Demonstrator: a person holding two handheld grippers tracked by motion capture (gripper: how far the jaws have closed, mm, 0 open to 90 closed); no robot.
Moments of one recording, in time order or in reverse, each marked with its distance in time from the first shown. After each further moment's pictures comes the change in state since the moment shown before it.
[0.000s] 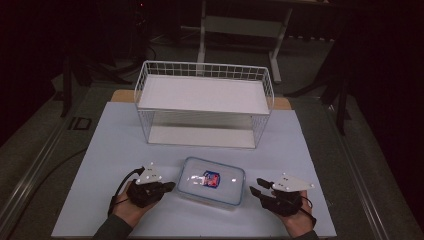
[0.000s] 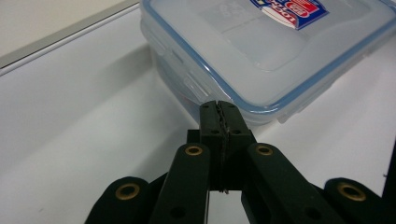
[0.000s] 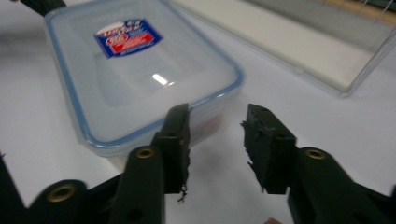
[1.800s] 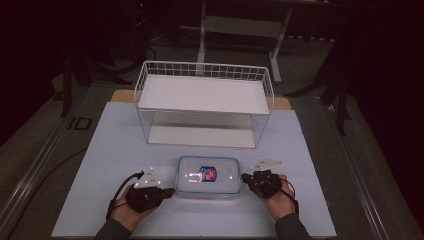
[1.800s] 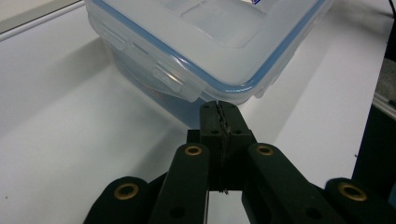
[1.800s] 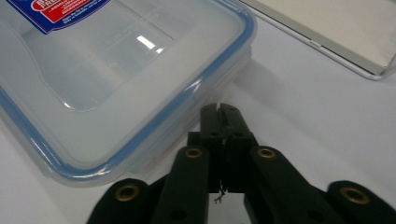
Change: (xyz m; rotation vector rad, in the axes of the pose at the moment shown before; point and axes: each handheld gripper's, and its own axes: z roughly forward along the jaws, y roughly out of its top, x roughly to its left) left arm -0.004 -0.009 -0.004 0.019 -0.049 -0.016; right arm -0.009 0.024 0.060 0.210 -0.044 0.046
